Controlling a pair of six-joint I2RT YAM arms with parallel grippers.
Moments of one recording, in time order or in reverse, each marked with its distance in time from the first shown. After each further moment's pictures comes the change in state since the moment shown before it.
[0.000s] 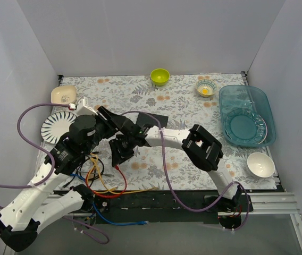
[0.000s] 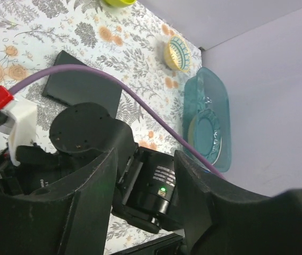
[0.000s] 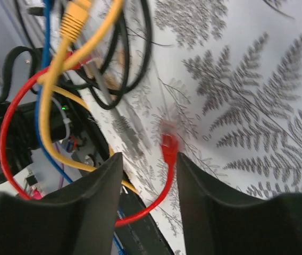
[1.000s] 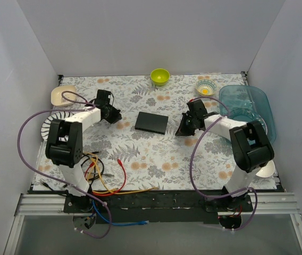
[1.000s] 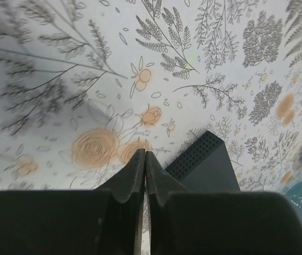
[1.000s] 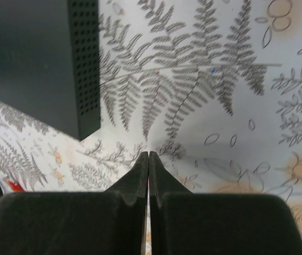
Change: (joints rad) left arm 0.458 0.966 0.137 0.179 0.277 -0.143; right arm -0.648 -0.461 -0.624 0.049 0.297 0.041
